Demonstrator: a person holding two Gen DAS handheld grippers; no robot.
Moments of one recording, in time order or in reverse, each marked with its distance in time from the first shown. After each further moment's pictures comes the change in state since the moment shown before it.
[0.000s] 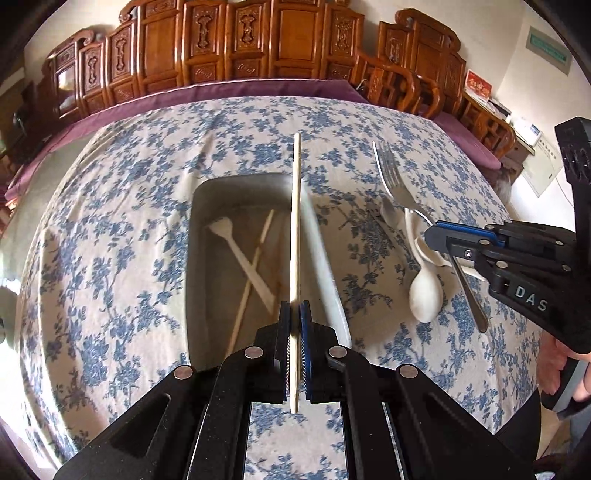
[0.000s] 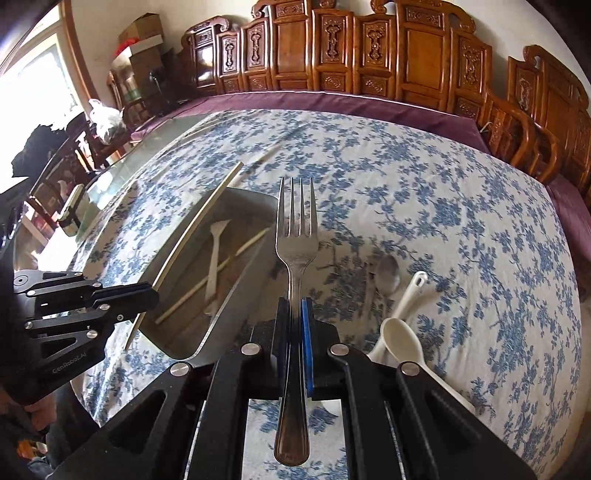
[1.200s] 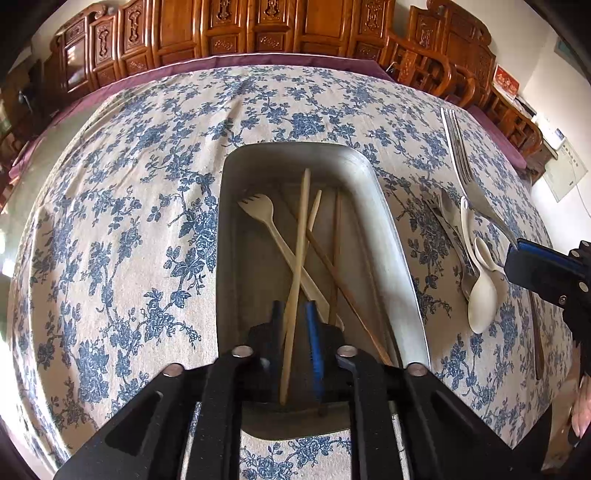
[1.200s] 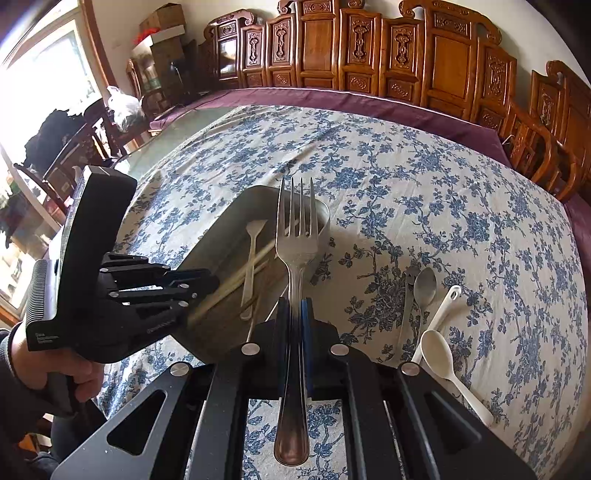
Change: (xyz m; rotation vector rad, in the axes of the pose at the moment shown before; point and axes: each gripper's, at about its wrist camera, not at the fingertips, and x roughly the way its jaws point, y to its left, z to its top) left arm 0.049 0.036 0.011 -0.051 0.079 0.039; right arm 0.003 0.037 0.008 -0.060 0.013 0.038
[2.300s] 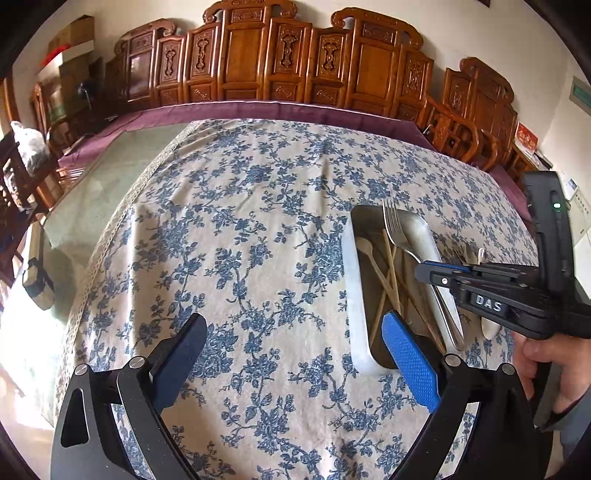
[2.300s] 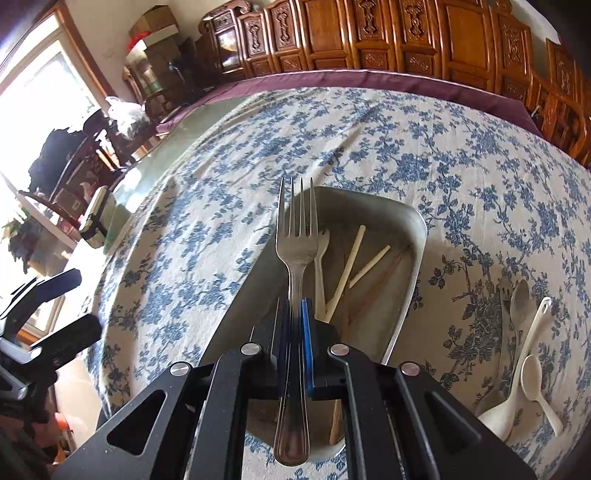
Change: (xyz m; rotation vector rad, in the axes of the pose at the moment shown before) left arm -0.102 0.090 -0.037 -0.120 -0.192 0.086; right arm 0.078 0.049 0.037 0.107 0.060 0.094
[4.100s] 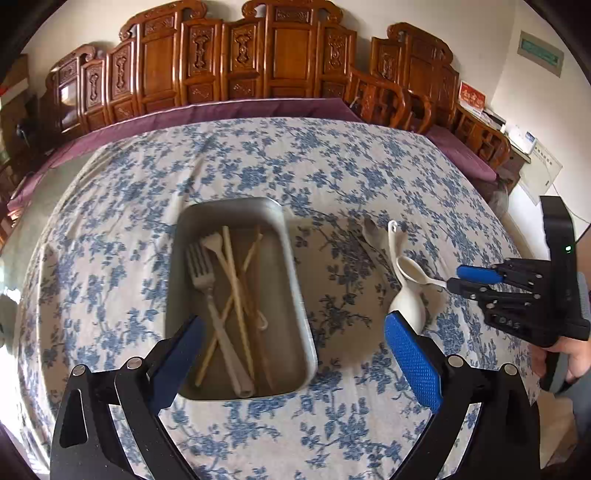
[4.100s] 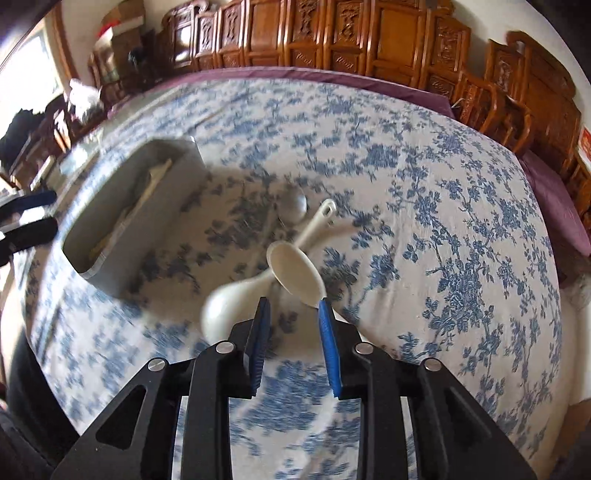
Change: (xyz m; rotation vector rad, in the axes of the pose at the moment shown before) left arm 0.033 -0.165 -0.004 0.177 0.033 -0.143; right arm -0.091 -0.178 -0.098 -0.075 0.014 -0.239
